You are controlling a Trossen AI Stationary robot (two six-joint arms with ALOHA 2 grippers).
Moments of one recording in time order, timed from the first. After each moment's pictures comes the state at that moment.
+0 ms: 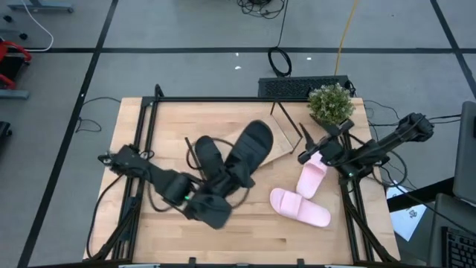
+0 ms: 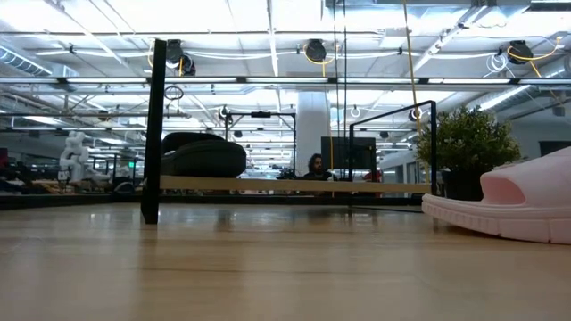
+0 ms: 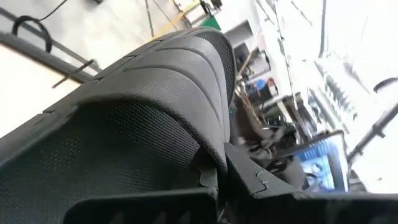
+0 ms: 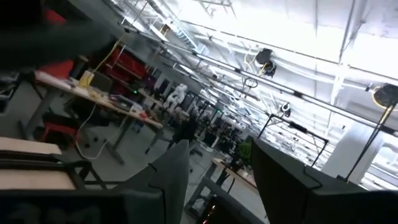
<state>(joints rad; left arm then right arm) -0.51 1.99 2.25 -0.67 -1.31 -1.51 0.51 1.07 0.68 1.32 1.17 -1.43</state>
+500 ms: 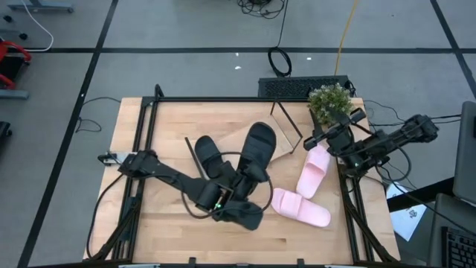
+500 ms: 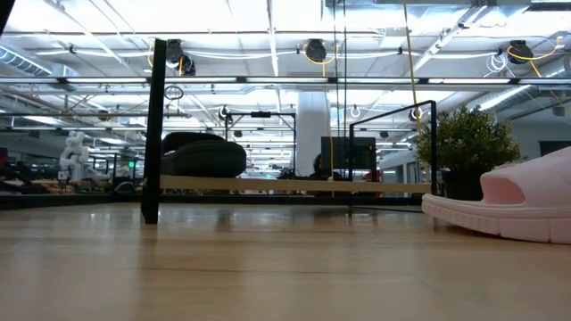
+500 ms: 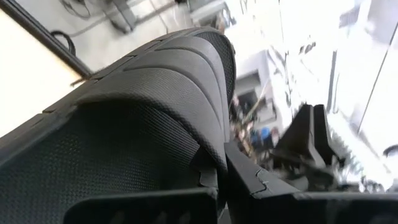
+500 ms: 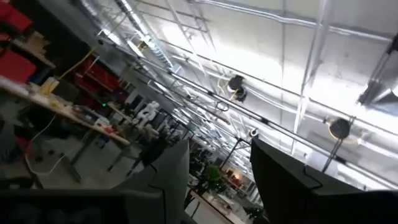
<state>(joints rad) -0.44 2.16 2.25 -0.68 -1.45 -1.82 0.41 0.97 0.68 1.31 1.02 -1.59</state>
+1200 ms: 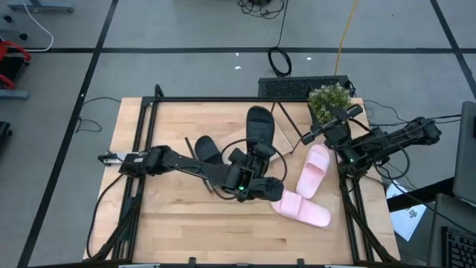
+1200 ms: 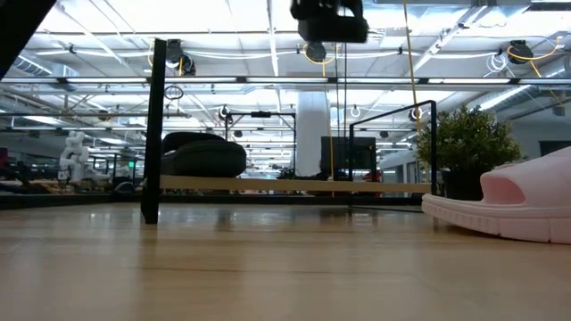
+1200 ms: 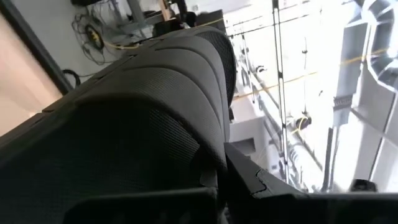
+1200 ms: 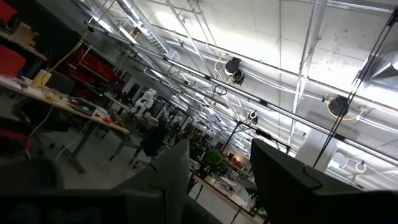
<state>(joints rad) -0.28 2.28 2.25 -0.58 -1.57 -1.98 0.33 0.95 0.68 1.20 1.05 -1.43</state>
